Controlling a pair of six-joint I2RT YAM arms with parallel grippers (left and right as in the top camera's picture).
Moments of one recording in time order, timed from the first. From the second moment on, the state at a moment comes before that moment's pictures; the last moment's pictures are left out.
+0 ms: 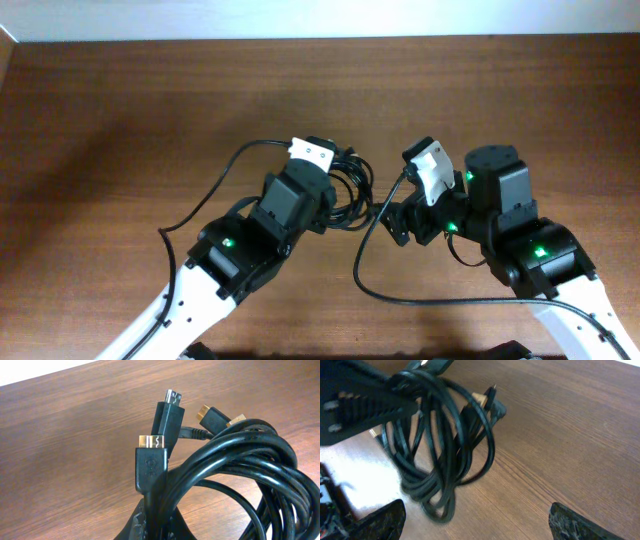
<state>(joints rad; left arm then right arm) -0.72 1.20 1.11 -0.64 -0.29 -0.22 0.37 1.07 1.00 -0.64 -0.41 -0.07</state>
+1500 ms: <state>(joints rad) -0.75 1.07 1.11 -0.60 -0.28 -0.39 0.37 1.25 1.03 -0.54 -0.99 -0.13</state>
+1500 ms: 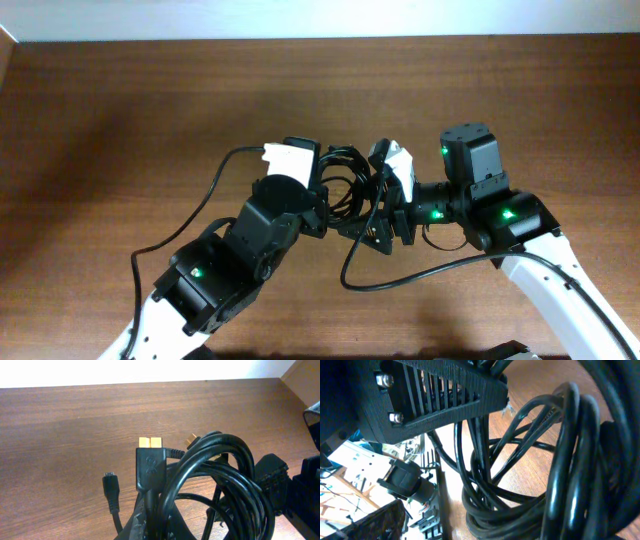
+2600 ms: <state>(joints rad) -0.62 0.99 1.11 -0.69 -0.35 -1.37 0.43 1.24 1.03 -0.36 -1.25 0.25</state>
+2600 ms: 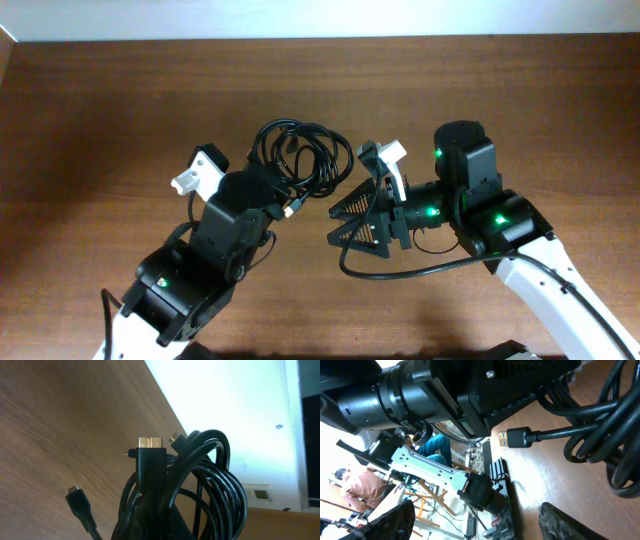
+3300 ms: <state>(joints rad) -0.61 1.01 1.11 -0.65 -0.24 -1.41 0.43 1.24 1.03 -0.33 -0.97 0.25</state>
